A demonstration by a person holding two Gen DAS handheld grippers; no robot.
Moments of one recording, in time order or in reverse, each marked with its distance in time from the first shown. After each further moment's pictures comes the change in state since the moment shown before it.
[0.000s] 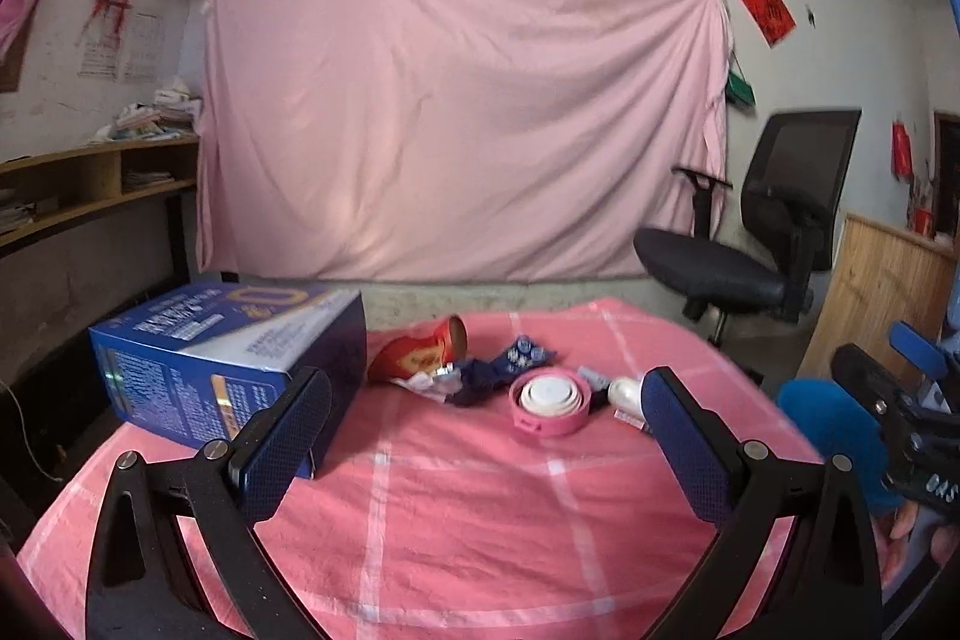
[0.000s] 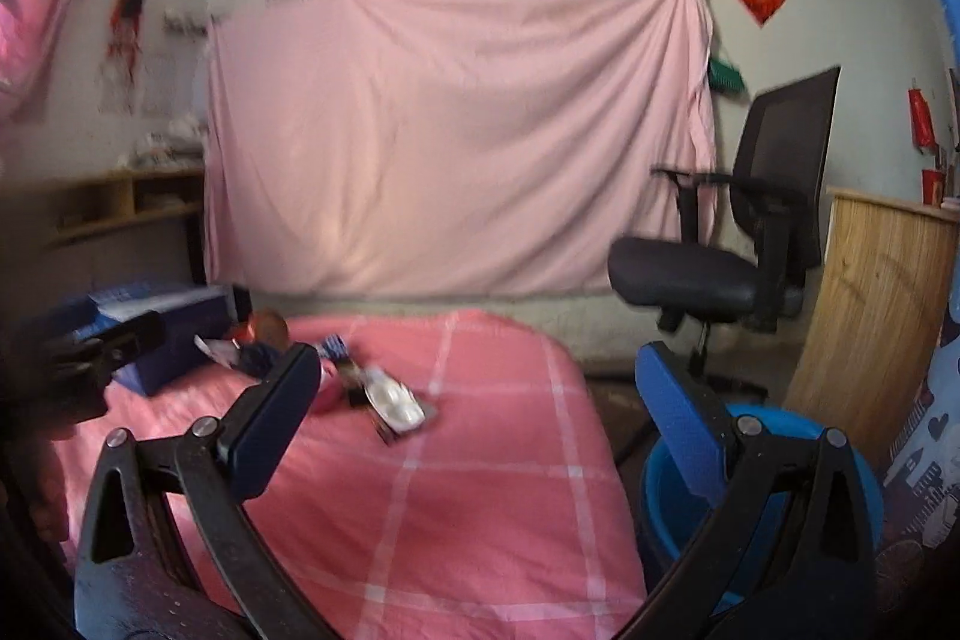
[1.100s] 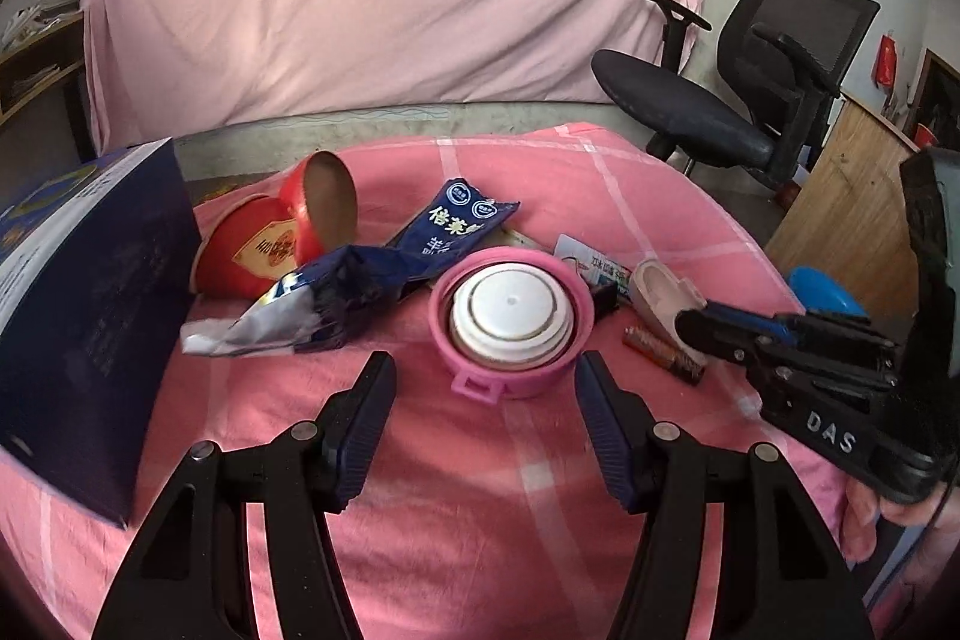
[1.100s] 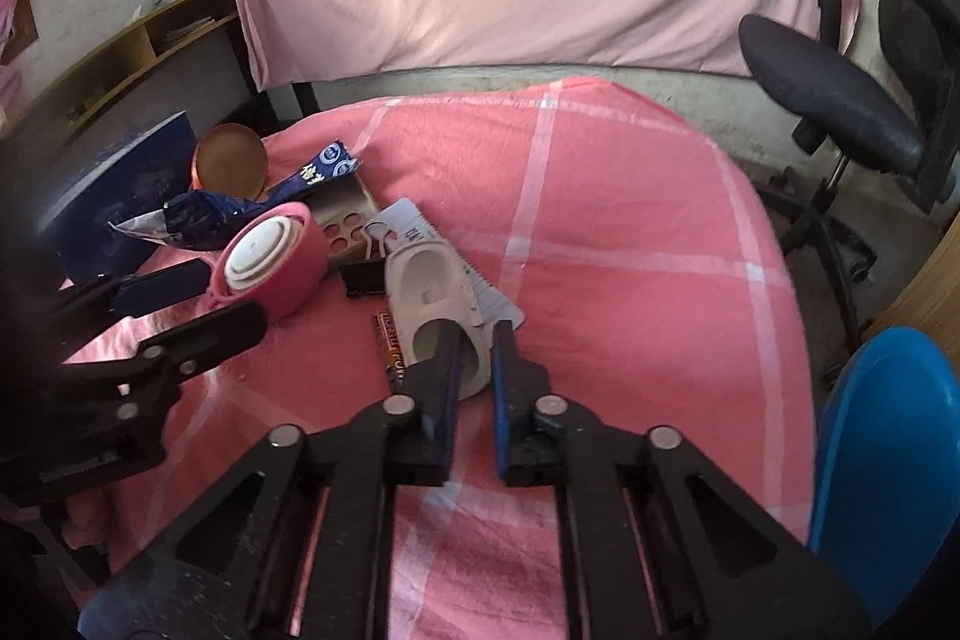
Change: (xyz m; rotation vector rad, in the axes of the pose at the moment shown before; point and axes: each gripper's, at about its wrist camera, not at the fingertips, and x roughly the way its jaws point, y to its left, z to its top) left arm 0.139 -0.007 0.003 0.009 0.449 -0.168; right arm 0.162 0.009 -0.034 0.007 0.596 0.252
